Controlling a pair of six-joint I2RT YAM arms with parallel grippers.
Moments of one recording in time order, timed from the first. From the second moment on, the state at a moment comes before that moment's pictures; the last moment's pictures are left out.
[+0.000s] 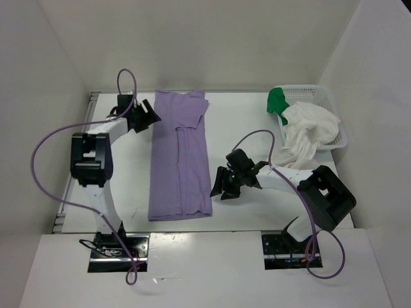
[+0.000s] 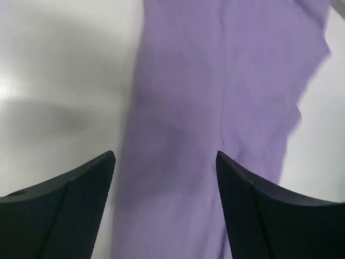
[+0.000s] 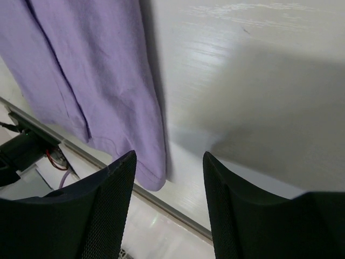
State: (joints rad) left arm 0.02 2.11 1.52 -0.13 0.24 -0.55; right arm 0.66 1.52 0.70 -0.22 -0.33 0.85
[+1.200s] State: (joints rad) left arm -0.14 1.09 0.59 -0.59 0.26 -0.85; right arm 0.74 1.52 0.65 -0.17 -0.32 0.89
